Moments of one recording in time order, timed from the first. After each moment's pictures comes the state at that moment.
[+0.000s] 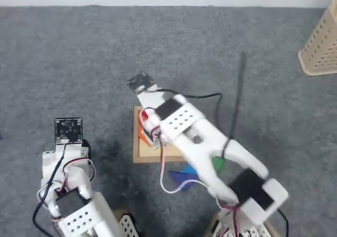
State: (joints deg) left arm -37.5 -103.5 96.8 62.7 -21.1; right arm -45.4 3.8 16.6 68.0 -8.5
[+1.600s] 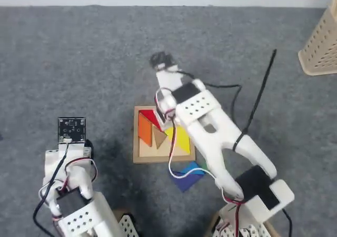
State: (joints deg) left arm -35.8 -103.5 96.8 63.4 -21.1; right arm -36.7 0.7 17.1 66.6 -5.6
